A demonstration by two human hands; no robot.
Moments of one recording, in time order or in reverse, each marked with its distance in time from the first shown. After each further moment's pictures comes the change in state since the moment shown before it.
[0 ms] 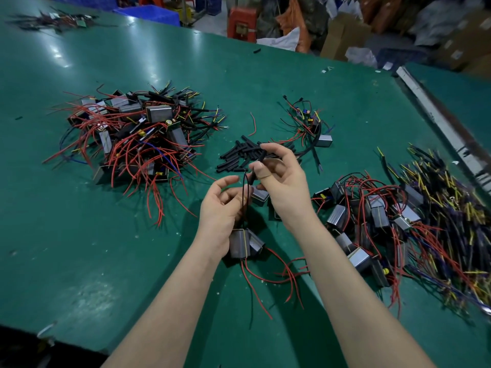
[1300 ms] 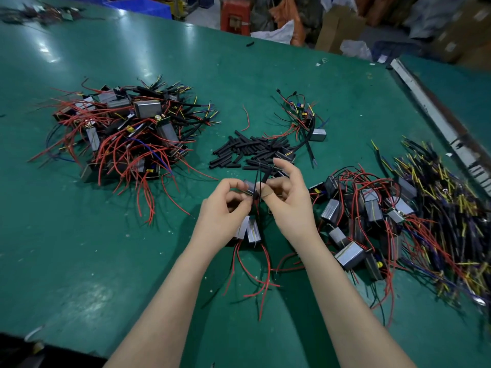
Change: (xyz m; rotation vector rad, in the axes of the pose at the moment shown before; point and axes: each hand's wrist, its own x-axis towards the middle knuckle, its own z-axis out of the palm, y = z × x) left_hand -0.008 -0.004 -0.006 0.684 -0.148 0.176; right_hand -0.030 0.022 -0.027 -0.285 0.087 0.027
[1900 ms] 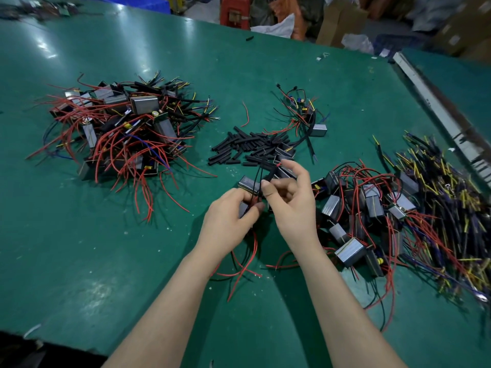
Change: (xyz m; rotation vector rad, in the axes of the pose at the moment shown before) left_hand -0.003 -0.004 0.011 0.401 -0.024 0.116; right_hand -0.007 0.008 0.002 0.029 0.143 -0.024
